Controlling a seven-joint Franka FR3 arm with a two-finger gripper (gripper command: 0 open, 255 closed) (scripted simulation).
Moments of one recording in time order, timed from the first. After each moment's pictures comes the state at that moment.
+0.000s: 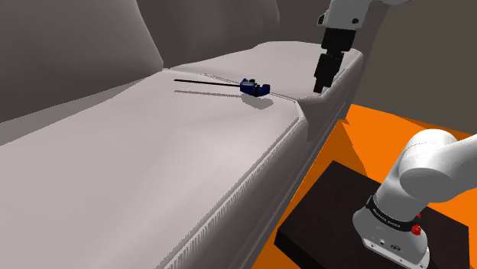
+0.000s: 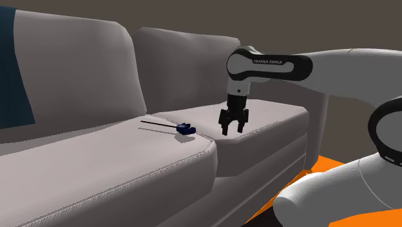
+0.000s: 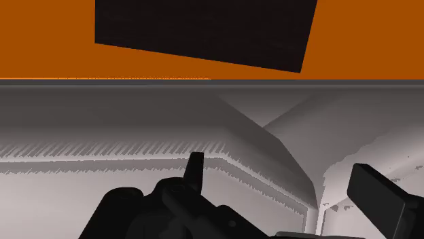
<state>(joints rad) 0.01 -0.75 -0.01 -2.30 0.12 1.53 -0.07</state>
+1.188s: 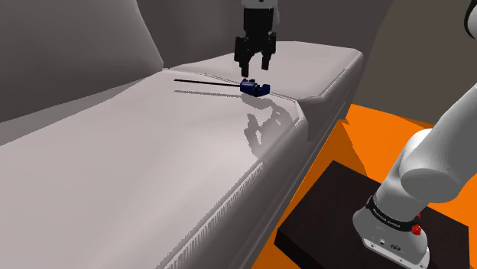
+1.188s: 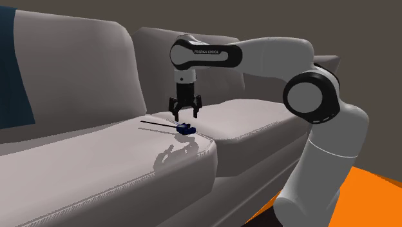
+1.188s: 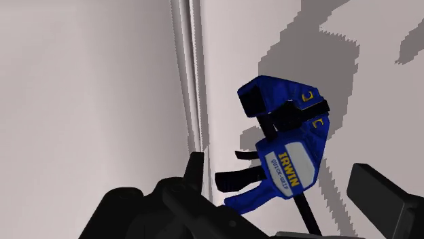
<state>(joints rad) 0.03 -0.16 0.26 -1.68 0.04 1.51 0.30</state>
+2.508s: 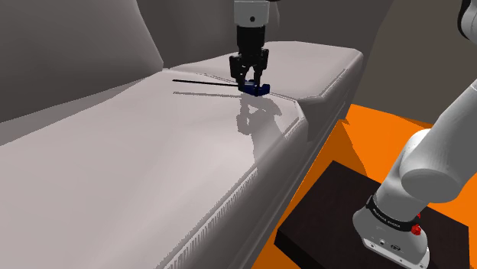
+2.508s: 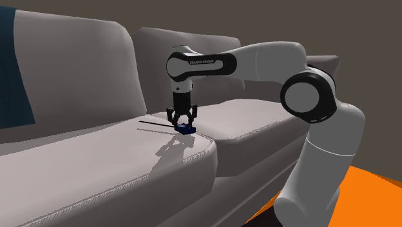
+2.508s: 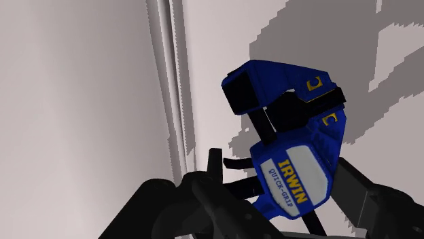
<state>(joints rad) 0.04 -0.13 0.28 -1.75 0.03 1.61 0.32</state>
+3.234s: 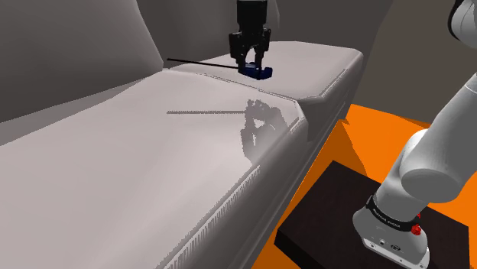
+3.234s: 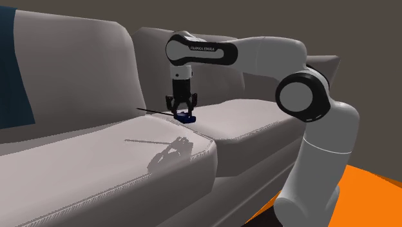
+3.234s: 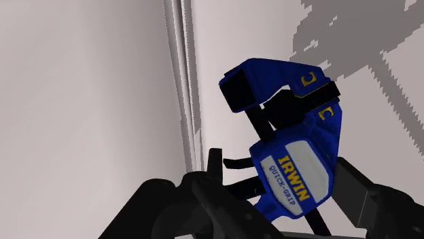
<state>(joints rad) 0.04 -0.09 0.28 -1.57 0.01 1.46 0.33</state>
